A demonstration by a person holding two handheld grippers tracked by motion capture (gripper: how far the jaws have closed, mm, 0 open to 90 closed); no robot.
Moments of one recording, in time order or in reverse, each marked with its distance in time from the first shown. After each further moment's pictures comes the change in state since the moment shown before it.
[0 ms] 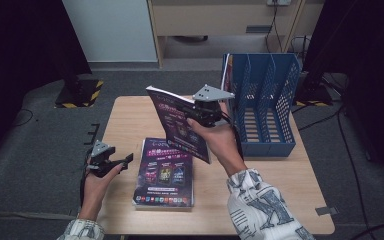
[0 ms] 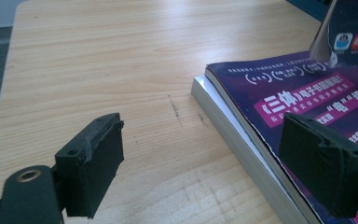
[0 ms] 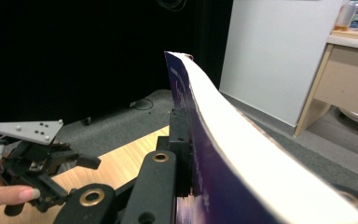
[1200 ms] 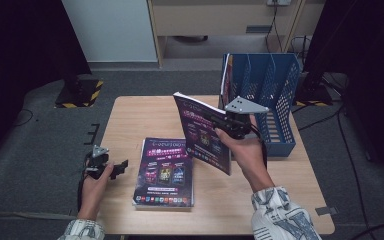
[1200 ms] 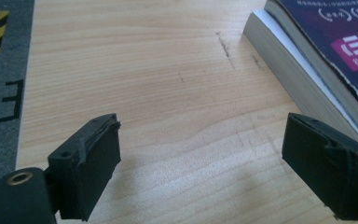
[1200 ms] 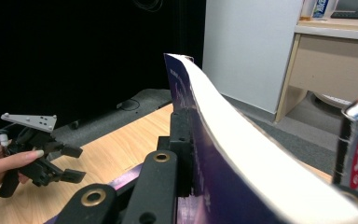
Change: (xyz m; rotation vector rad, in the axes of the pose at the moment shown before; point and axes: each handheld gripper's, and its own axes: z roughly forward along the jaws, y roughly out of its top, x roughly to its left) left arm 0.018 -0.021 0.007 0.163 0.111 -0.050; right arm -0.021 -0.029 -0.065 -0.008 -0.070 0.056
